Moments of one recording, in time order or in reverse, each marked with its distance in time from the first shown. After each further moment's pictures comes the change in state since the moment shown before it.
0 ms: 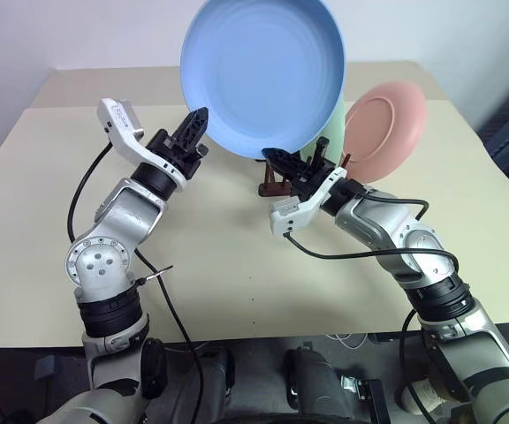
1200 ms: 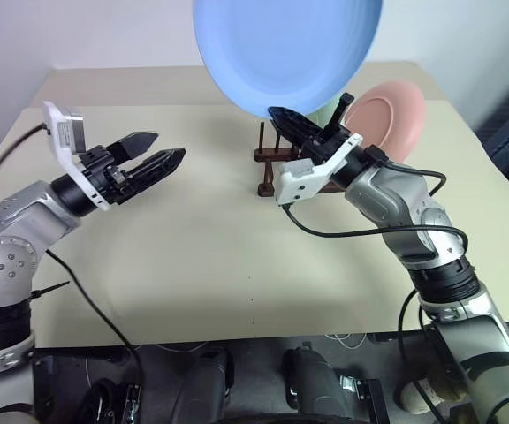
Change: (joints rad) left arm 0.180 0.633 -0.052 0.122 0.262 -0.172 -0.864; right arm -0.130 0.085 -0.100 0.008 0.401 0.078 0.080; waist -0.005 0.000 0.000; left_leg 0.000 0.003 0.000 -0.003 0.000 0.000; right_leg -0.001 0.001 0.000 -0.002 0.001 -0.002
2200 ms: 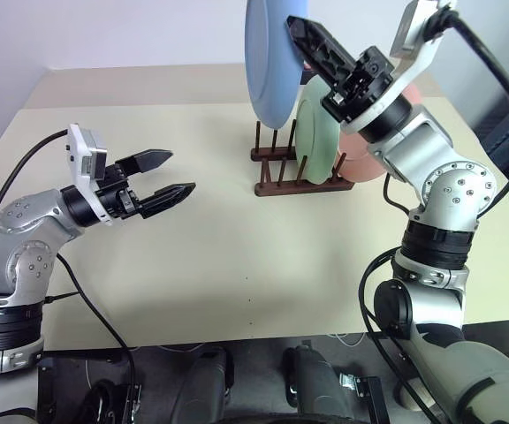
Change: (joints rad) left arm -0.006 -0.022 -0.039 0.065 0.173 -0.100 -0.255; right arm -0.184 0.213 -0.511 0.098 1.747 1.102 0.025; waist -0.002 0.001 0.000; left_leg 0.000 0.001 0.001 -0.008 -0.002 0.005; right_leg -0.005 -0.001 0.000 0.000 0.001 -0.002
